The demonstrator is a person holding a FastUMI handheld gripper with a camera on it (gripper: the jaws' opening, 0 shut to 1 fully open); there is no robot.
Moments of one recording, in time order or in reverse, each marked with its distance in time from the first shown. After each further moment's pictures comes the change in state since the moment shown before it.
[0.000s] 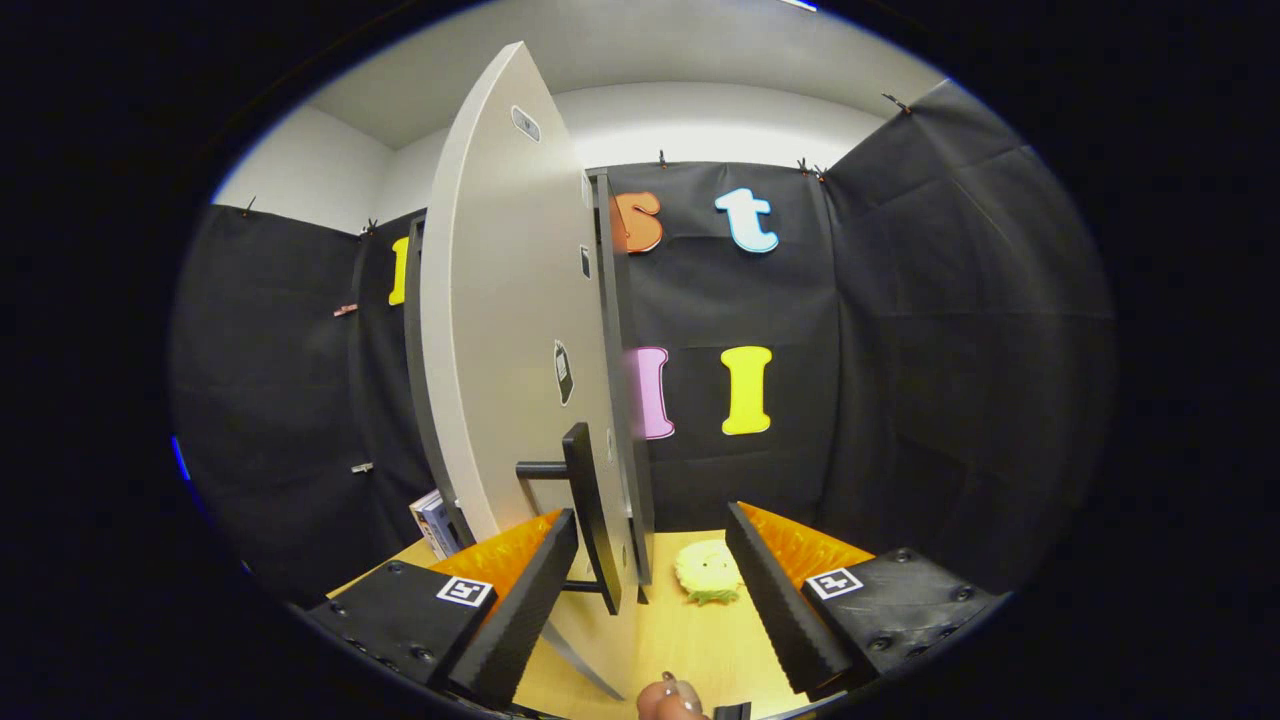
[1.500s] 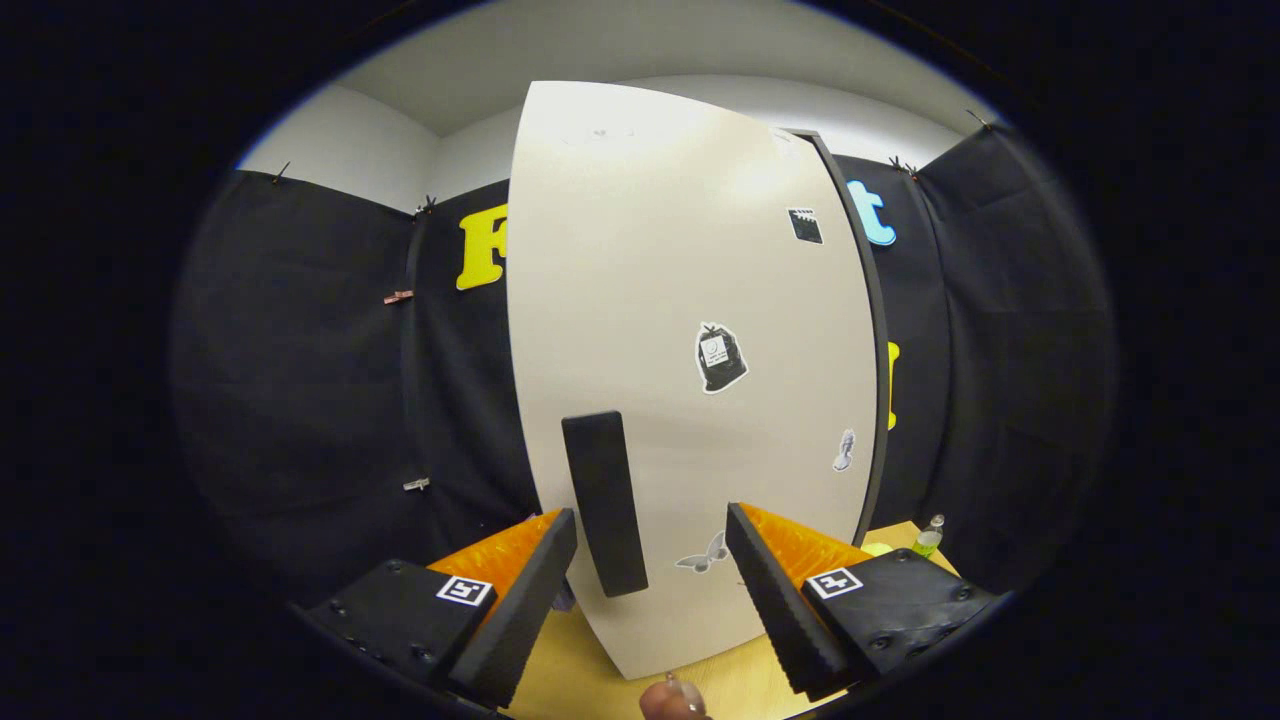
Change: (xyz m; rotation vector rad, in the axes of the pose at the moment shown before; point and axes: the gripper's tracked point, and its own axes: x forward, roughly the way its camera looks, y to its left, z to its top) arm 0.107 0.286 -0.034 0.002 -0.023 0.119
